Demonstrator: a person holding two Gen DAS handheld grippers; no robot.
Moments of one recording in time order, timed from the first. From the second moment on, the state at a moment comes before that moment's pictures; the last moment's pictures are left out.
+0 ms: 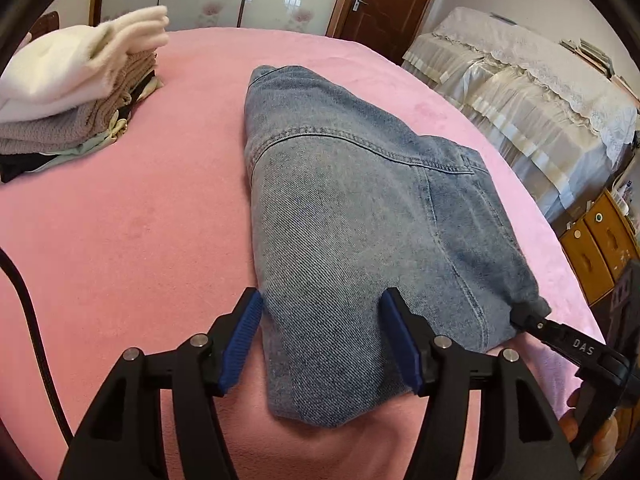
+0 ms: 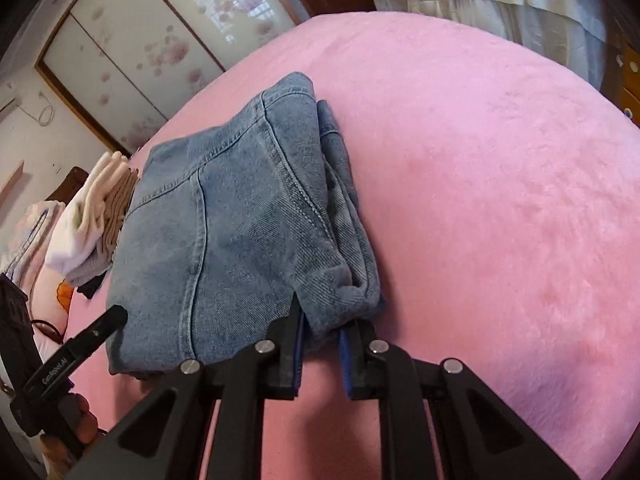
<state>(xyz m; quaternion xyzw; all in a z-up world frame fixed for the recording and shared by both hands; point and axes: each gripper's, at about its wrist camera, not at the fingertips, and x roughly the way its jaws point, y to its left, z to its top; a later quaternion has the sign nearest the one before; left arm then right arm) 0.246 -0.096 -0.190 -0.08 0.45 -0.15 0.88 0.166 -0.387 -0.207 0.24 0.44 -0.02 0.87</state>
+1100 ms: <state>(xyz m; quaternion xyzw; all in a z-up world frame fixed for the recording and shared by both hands) 0.408 -0.092 -0.175 -0.05 0.49 -0.14 0.86 0.356 -0.420 -0.194 0.13 0.49 -0.07 0.86</state>
